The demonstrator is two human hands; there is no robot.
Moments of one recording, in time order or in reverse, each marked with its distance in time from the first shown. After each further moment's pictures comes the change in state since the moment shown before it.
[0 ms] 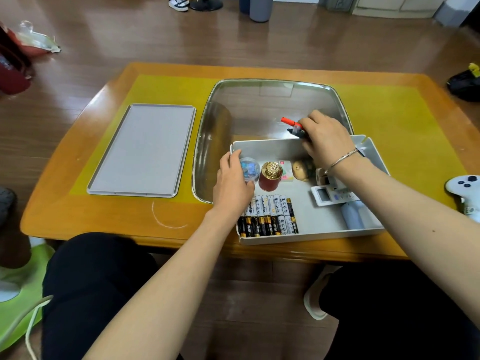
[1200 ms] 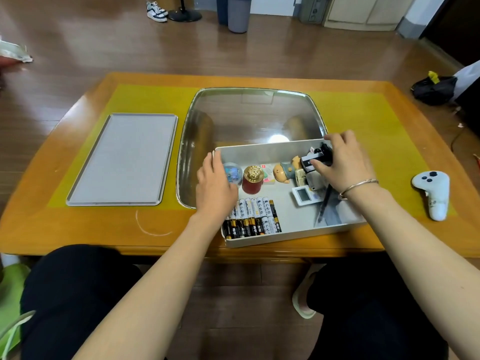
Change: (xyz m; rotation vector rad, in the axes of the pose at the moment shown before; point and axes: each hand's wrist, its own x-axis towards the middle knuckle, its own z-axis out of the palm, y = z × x) left_hand -0.004 0.003 -0.004 0.129 0.053 0.066; right_hand -0.073 0.024 -0.021 0.073 -0.005 0.463
